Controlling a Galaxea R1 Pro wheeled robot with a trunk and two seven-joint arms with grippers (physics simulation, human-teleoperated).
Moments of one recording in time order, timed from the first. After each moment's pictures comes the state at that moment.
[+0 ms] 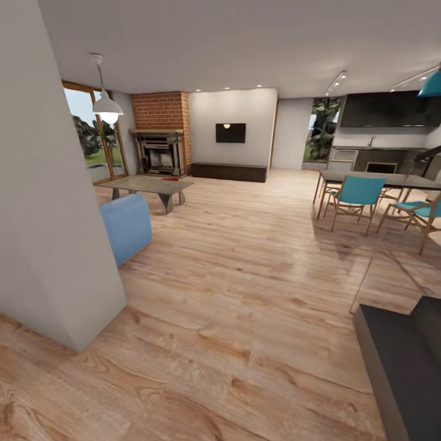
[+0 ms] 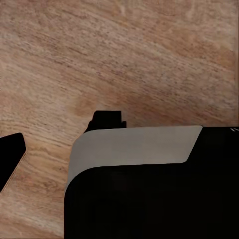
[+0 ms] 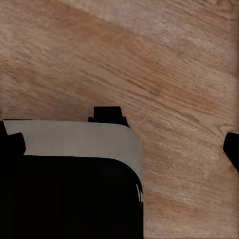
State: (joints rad) left arm -0.20 -0.04 -0.06 0.00 0.05 -0.10 0.09; right arm -0.17 0.00 1.11 -0.01 -1.08 -0.14 -0.10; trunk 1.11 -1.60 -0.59
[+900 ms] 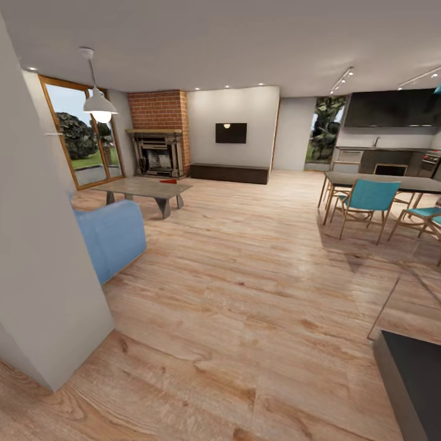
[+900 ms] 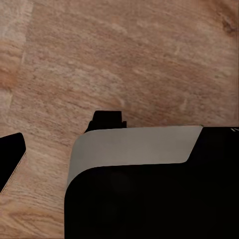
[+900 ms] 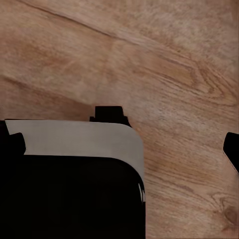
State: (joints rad) left arm -0.20 -0.04 -0.06 0.00 0.05 -0.10 0.09; right arm -0.17 0.00 1.11 -0.01 -1.08 -0.14 -0.10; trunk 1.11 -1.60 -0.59
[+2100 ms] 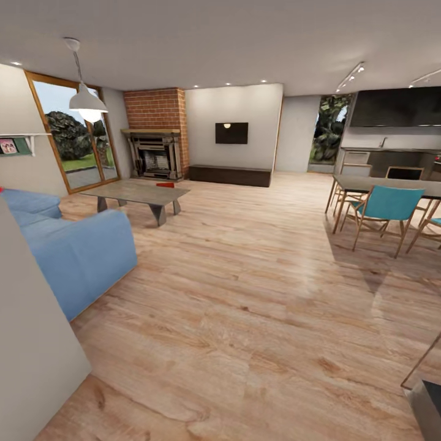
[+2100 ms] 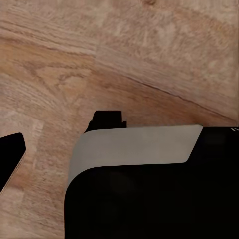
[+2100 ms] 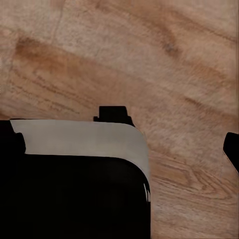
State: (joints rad) left arm -0.20 -0.04 -0.06 0.00 0.05 -0.10 0.09; right arm -0.17 0.00 1.11 -0.01 -1.08 -0.14 -0.10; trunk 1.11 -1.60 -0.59
